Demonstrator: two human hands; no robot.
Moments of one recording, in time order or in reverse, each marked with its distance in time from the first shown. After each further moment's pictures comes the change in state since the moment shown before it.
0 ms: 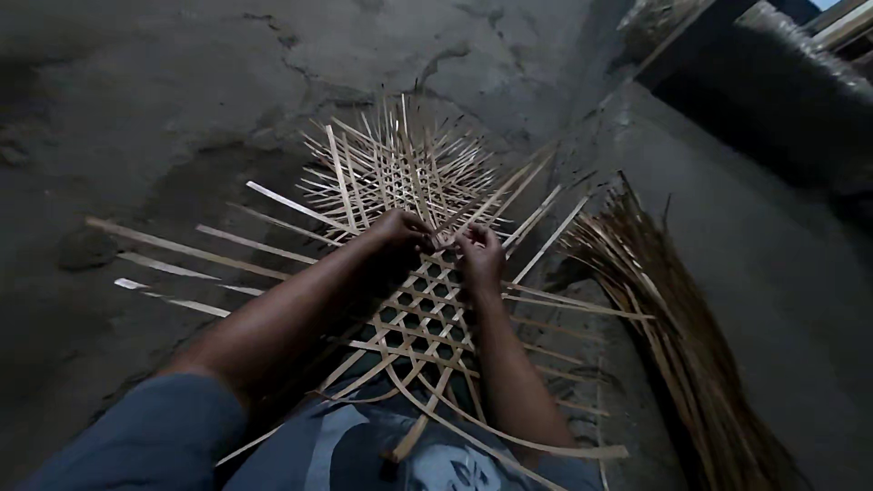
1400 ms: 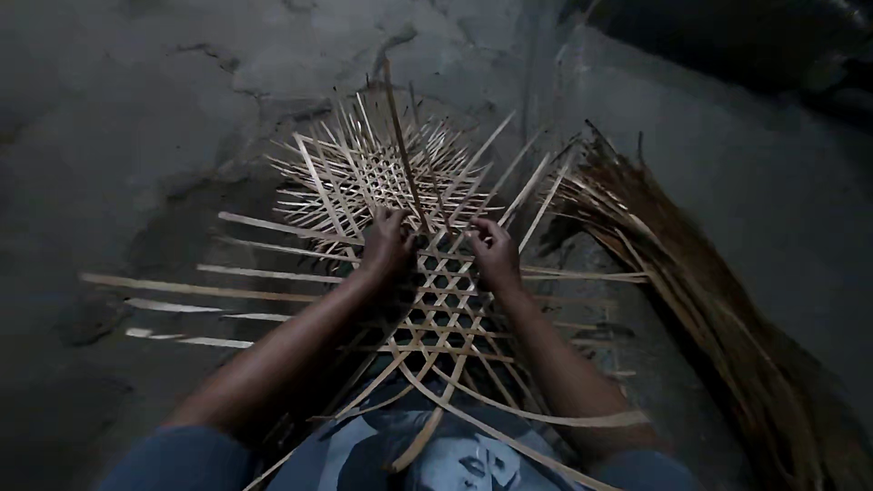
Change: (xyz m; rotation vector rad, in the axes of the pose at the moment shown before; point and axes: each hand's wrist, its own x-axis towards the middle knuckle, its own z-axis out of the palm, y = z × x) left_hand -0.027 0.005 0.041 0.411 0.321 0.230; right_hand -0.037 0.000 -0.050 -0.211 -0.030 -0.065
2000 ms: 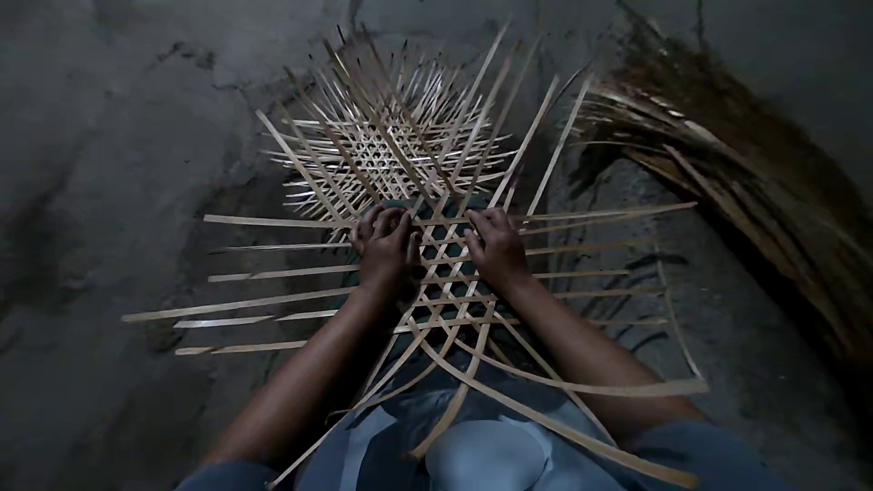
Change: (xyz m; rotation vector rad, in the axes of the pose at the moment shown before) left_hand -0.046 -0.034 0.025 0.355 0.085 0.212; right_hand -0.038 0.051 0.044 -0.330 0.132 -0.268
